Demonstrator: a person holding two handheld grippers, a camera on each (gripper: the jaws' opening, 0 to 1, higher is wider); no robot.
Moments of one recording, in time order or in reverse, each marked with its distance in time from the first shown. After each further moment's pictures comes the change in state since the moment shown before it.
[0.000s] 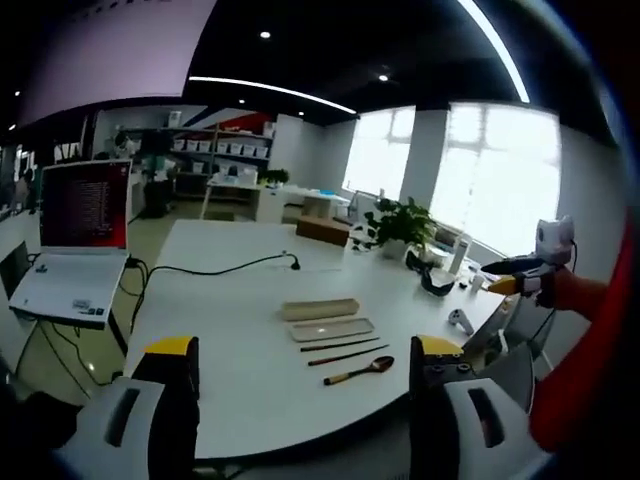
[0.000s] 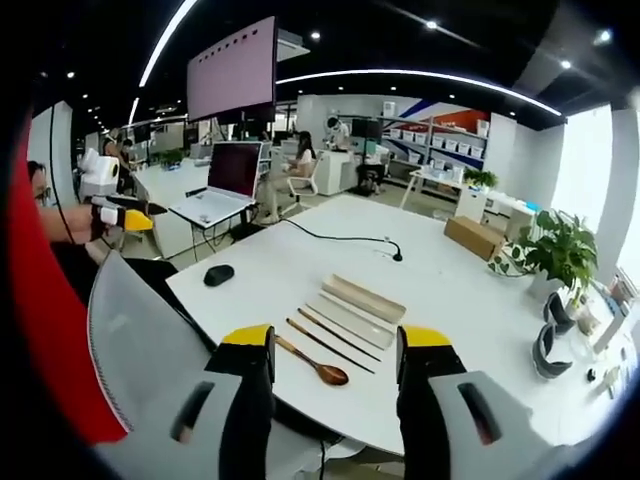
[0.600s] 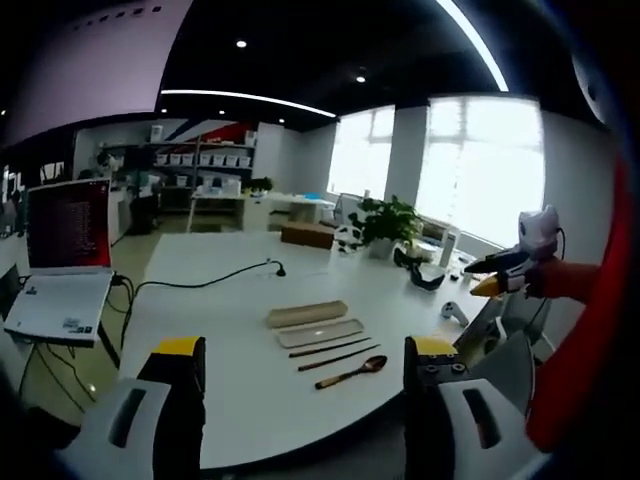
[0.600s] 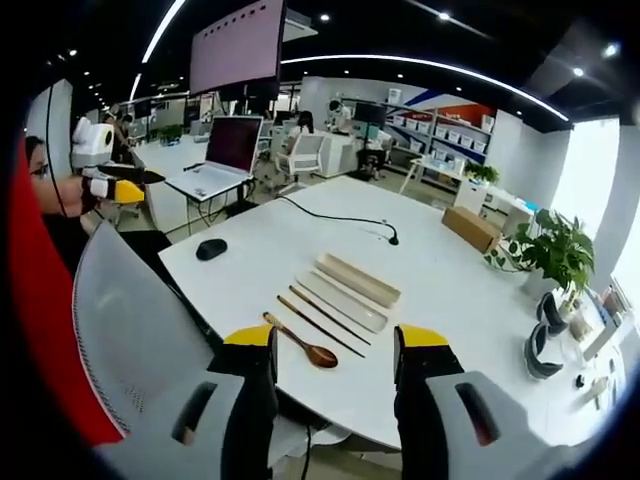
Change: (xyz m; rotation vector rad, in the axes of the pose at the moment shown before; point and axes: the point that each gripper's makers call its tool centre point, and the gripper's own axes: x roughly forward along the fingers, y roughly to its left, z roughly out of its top) left arm 0.008 -0.024 0.000 0.082 -0.010 -0.048; right arm 0.010 -0.005 -0.023 -0.054 0.075 -0.004
